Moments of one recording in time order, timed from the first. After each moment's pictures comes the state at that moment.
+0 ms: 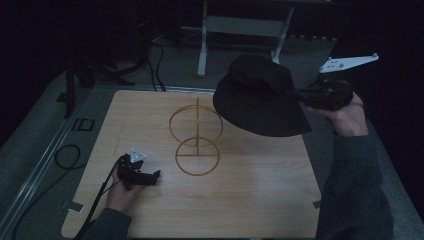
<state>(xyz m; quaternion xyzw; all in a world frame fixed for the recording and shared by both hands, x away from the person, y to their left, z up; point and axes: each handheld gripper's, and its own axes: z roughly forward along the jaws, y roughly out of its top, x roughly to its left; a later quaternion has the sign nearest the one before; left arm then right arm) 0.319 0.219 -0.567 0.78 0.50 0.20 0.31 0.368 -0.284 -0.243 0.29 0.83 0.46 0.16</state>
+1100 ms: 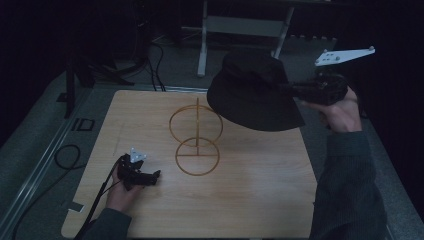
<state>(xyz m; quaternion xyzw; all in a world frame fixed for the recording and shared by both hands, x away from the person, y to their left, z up) 0.319 0.219 -0.568 0.78 0.50 0.20 0.31 0.370 -0.266 -0.232 0.27 0.82 0.48 0.16</state>
